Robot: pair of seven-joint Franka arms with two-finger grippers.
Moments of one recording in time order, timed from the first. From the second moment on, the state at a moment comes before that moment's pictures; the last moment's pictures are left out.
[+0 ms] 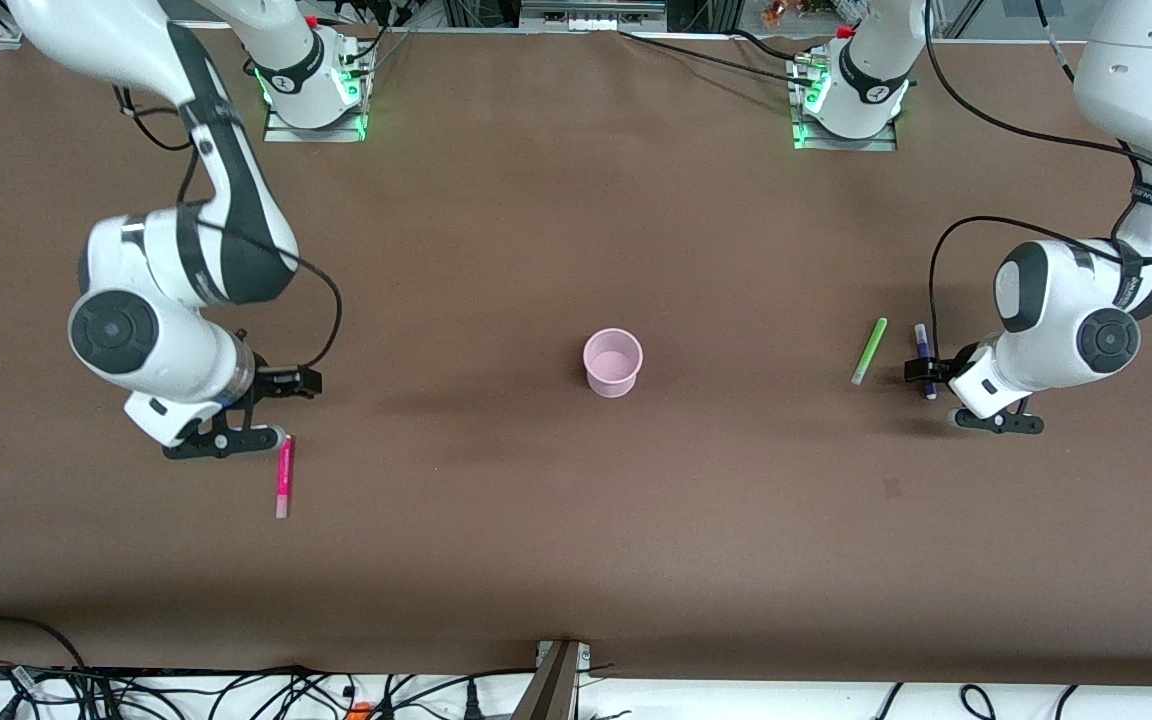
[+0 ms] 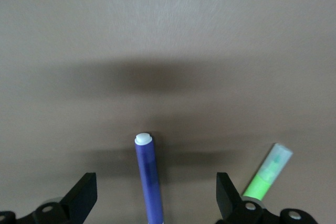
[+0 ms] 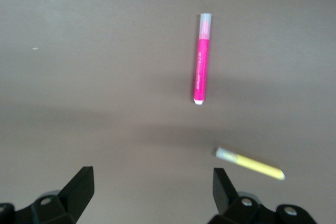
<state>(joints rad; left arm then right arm) 0.29 0.52 -0.18 -1.97 0.12 2.29 0.11 0.23 0.54 -0.04 -1.53 -0.04 1.96 0.08</state>
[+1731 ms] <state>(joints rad) 0.30 0.42 -0.31 -1.76 0.13 1.93 0.29 0.12 0.80 -0.05 -1.52 -0.02 2.24 -0.10</state>
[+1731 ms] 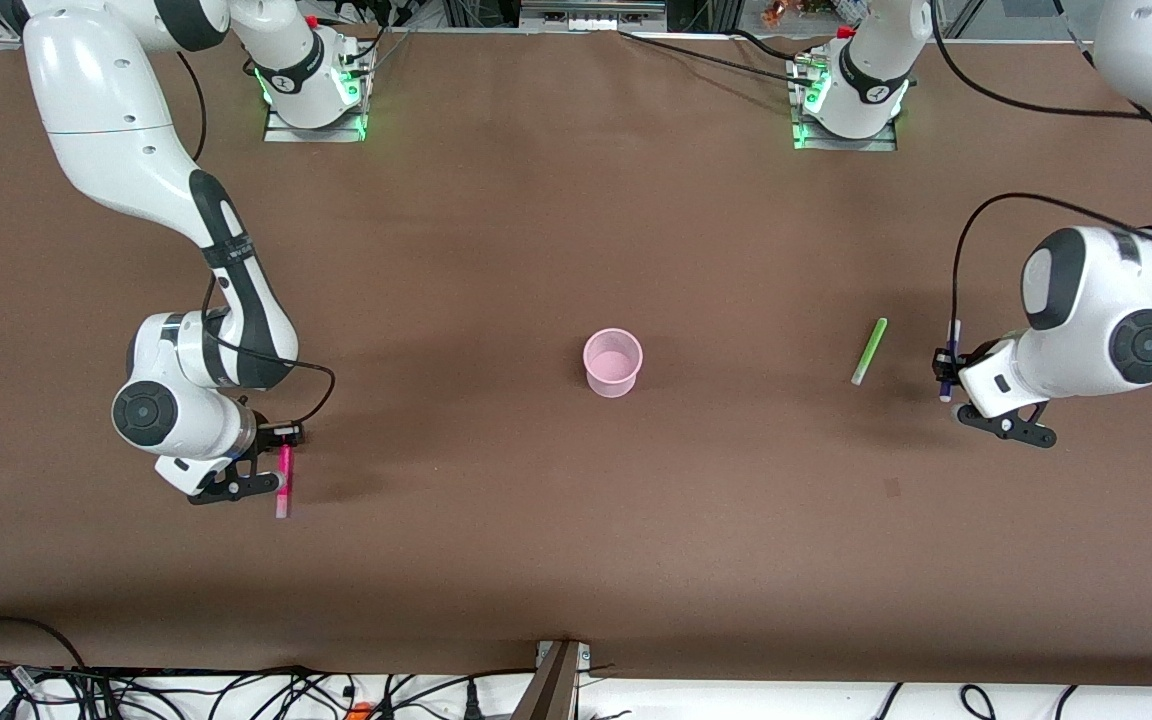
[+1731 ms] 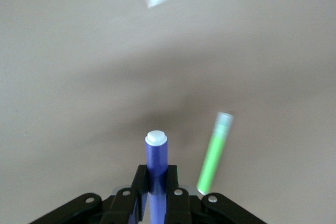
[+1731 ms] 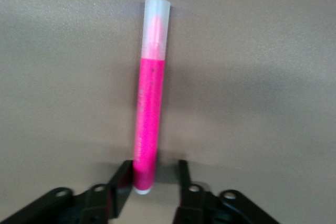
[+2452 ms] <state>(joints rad) 0.26 0.51 -0.50 -1.64 -0.40 1.80 0.95 0.12 0.80 -0.04 -1.50 -0.02 2.20 -0.10</state>
